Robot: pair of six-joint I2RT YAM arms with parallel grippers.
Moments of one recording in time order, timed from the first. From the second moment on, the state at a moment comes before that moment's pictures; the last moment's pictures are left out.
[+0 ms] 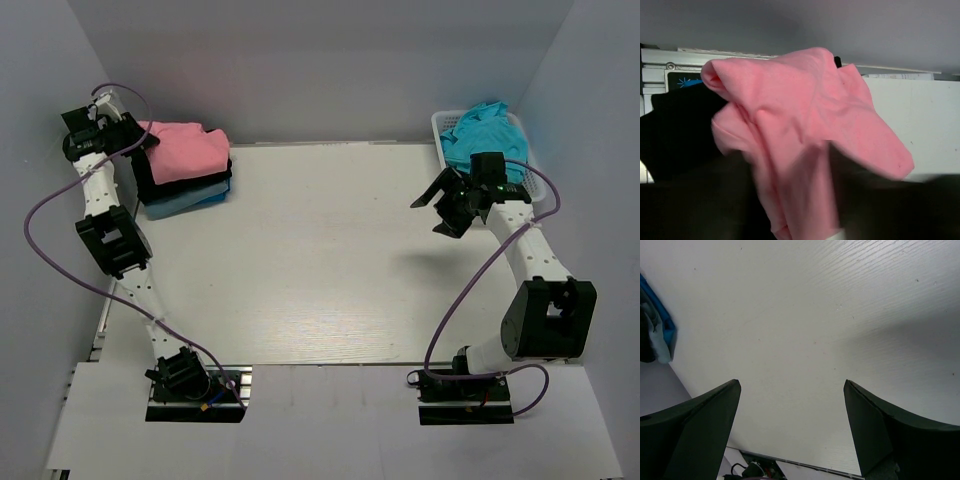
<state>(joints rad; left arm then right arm) 0.46 2.45 2.41 -0.50 0.78 -0.07 0.03 1.47 1.24 -0.72 -0.29 0.73</state>
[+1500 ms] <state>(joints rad) -0.02 1.68 1.55 -0.60 0.17 -0.31 0.03 1.24 1.02 -0.58 -0.36 0.60</state>
